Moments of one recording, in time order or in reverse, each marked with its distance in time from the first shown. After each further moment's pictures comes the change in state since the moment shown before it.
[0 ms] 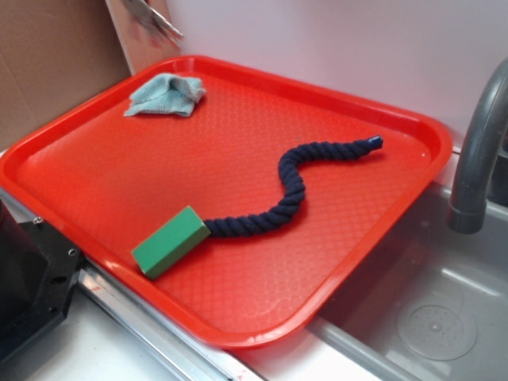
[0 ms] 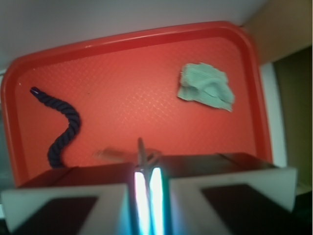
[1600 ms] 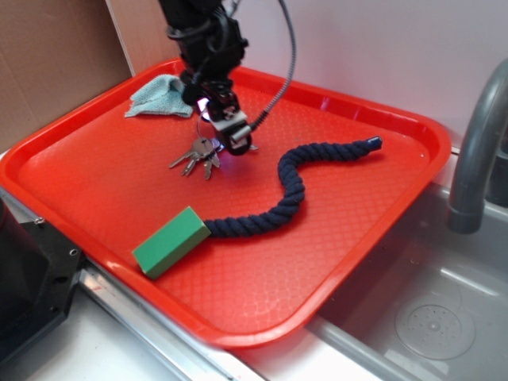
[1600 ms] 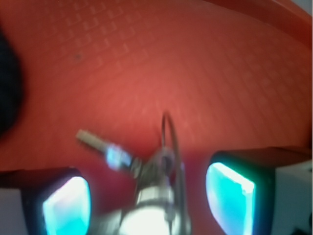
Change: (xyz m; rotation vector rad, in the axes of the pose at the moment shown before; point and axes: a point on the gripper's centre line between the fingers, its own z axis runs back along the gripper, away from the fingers) arm 0.036 -0.028 -0.193 -0.054 -0.046 -0.518
